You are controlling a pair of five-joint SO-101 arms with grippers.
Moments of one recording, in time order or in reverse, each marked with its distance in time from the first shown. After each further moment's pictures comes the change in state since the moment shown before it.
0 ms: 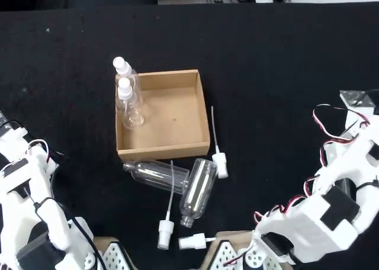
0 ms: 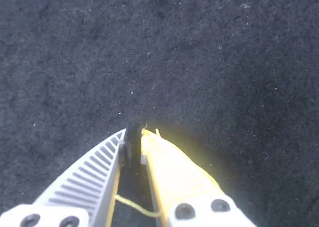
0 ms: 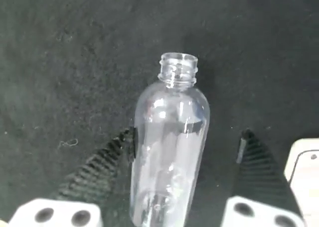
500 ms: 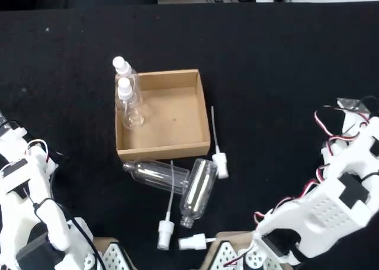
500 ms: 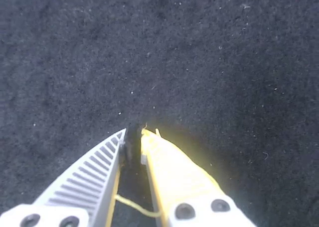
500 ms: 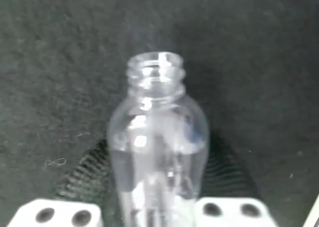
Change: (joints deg) left arm 0.0 0.0 0.0 0.0 0.0; right arm 0.3 13.5 -6.5 -0.3 -1.0
